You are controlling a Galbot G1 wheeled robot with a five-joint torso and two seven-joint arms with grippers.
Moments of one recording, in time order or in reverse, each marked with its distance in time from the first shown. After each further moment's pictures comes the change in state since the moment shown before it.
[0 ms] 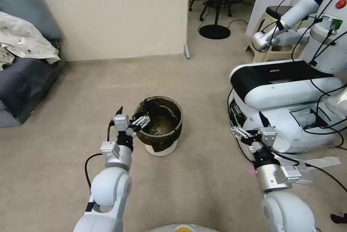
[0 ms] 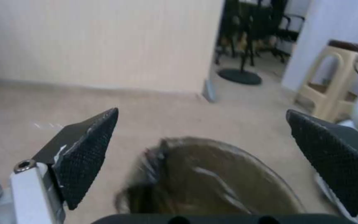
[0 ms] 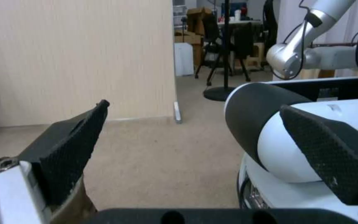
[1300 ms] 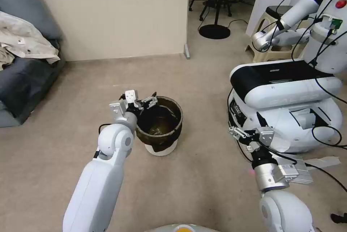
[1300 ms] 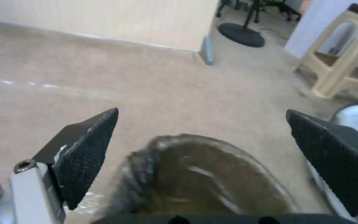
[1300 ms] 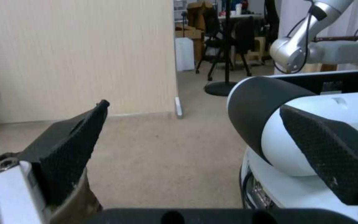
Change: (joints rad) left arm -0.353 0.108 0.040 0.162 -0.288 0.335 -0.171; right arm -0.001 0.007 -0.014 0.007 -0.010 -0.025 0.009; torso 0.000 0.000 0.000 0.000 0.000
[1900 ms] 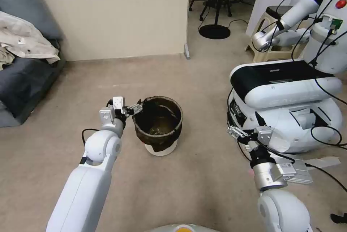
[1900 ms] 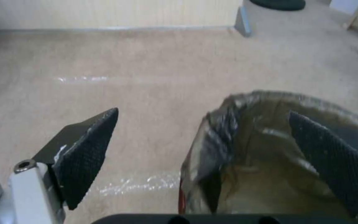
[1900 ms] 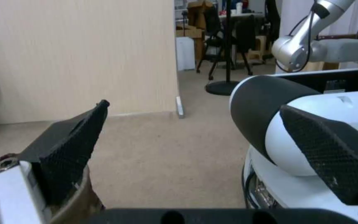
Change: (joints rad) left arm 0.079 0.072 -0.047 0.059 0.150 -0.027 0.086; right arm 0.009 0.005 -0.012 -0.004 -0.005 -0.007 0.006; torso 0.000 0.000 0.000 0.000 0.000
